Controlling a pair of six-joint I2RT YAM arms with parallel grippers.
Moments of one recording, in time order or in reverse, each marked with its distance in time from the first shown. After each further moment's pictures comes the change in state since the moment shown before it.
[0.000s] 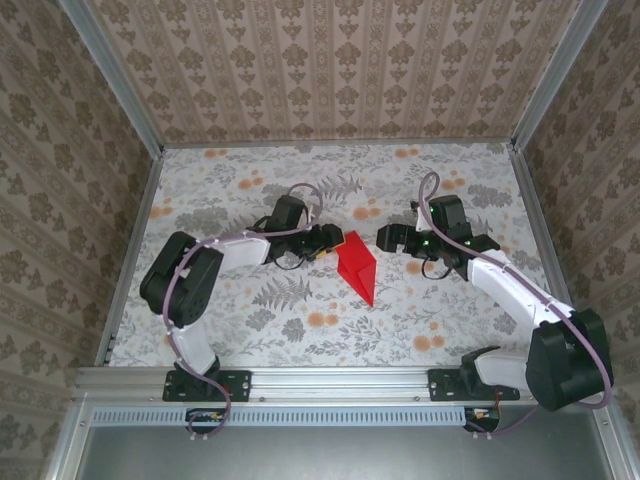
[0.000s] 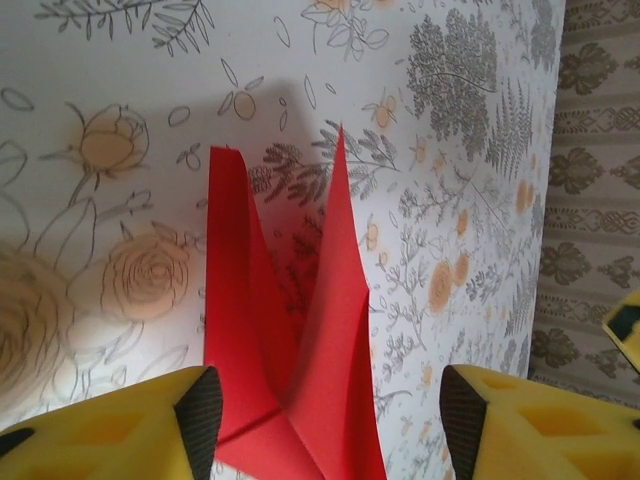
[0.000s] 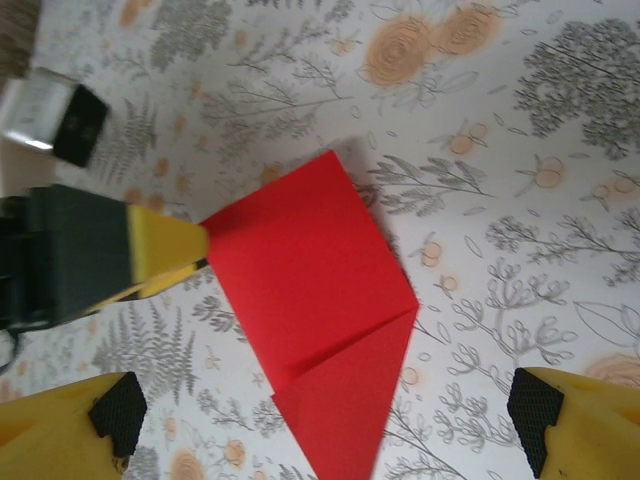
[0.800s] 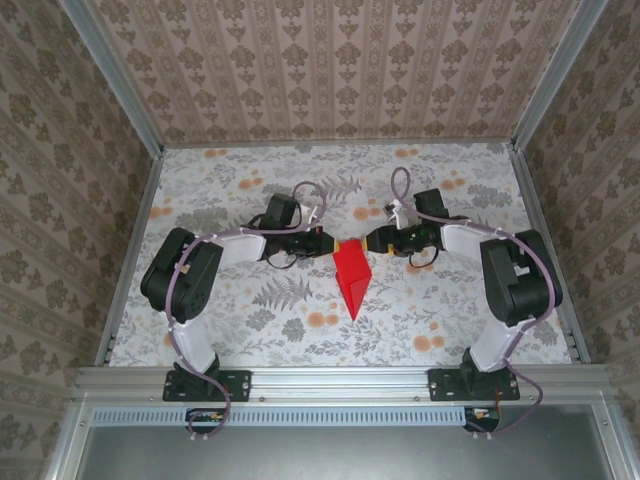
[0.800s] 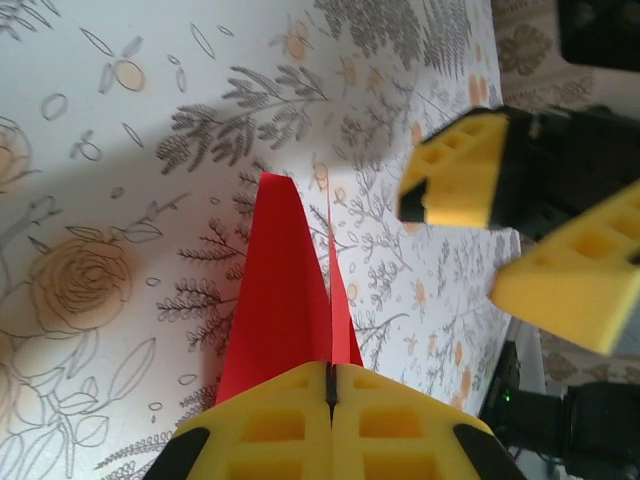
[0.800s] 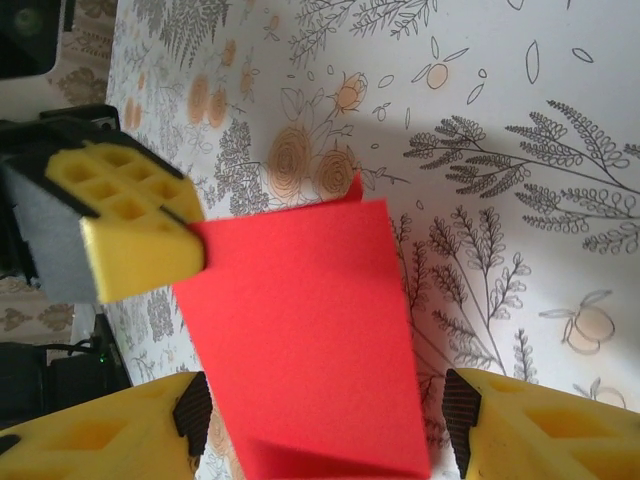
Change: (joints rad) left arm 0.054 0.012 -0.010 -0.005 0.253 0.303; right arm -0.066 0.510 0.142 0.121 -0.468 -0.224
